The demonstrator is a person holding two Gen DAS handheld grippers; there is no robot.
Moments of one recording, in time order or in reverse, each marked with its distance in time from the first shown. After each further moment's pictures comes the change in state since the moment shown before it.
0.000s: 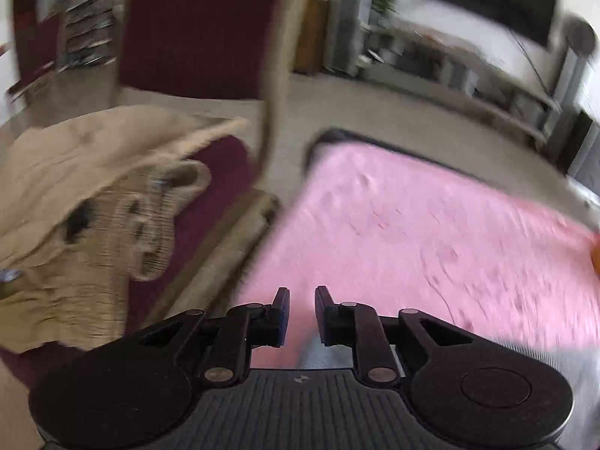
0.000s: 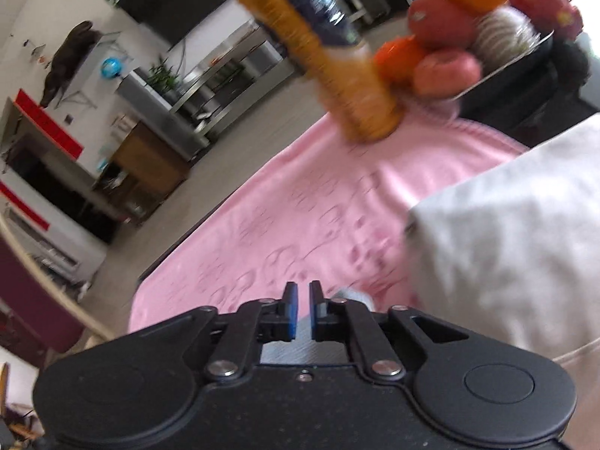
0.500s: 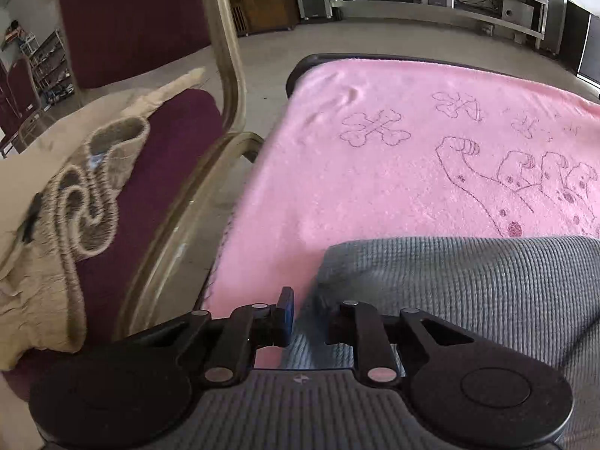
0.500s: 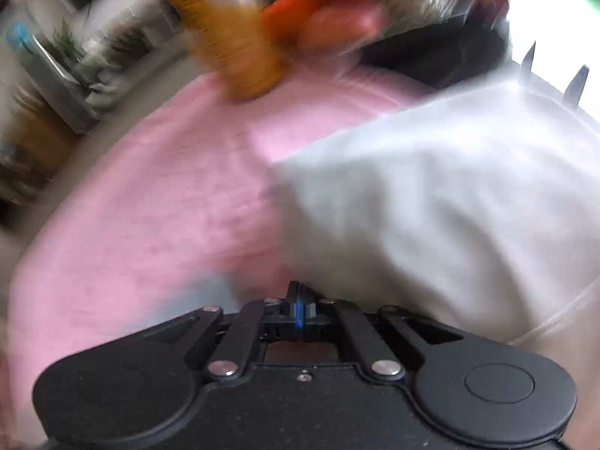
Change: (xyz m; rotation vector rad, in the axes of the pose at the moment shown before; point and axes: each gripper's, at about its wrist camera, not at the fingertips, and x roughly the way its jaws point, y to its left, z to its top) left arm 0.042 -0.045 -0.037 0.278 0.128 0.115; right arm 0.021 -0.030 -0.011 0.024 0.053 -0.386
